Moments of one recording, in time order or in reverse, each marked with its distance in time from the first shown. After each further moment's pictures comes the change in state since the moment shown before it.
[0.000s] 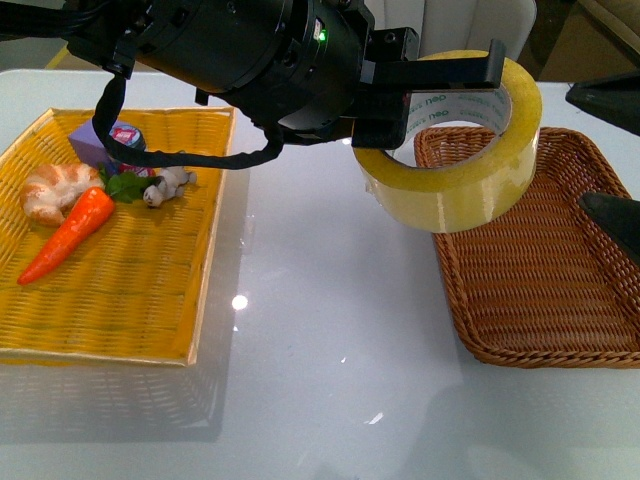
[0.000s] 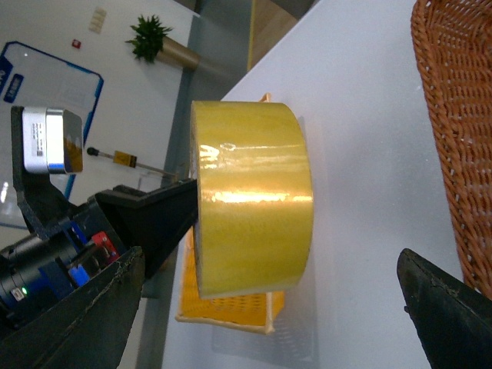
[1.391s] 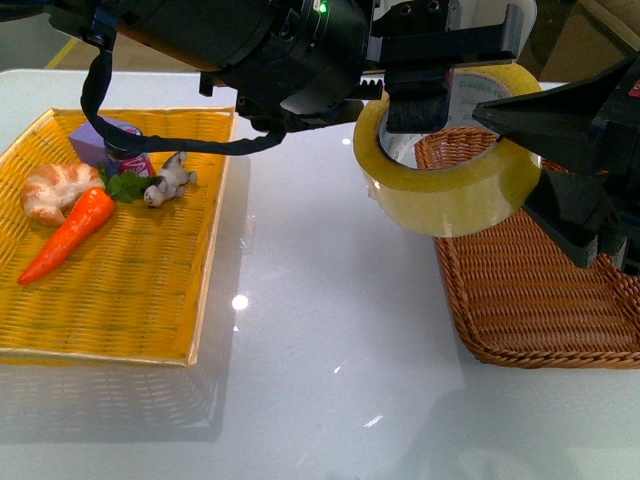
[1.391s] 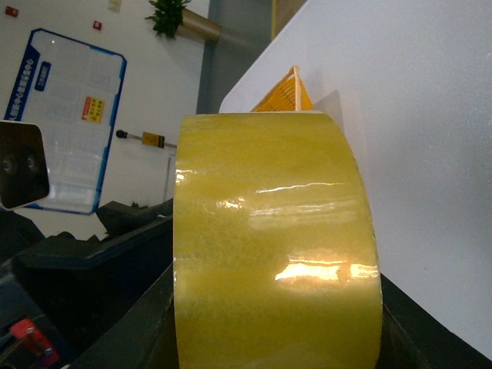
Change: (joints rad) left arm 0.002 -0.024 0.000 -0.004 0.039 -0.018; right arm 0.081 0.230 0.150 0.086 -0.010 0.090
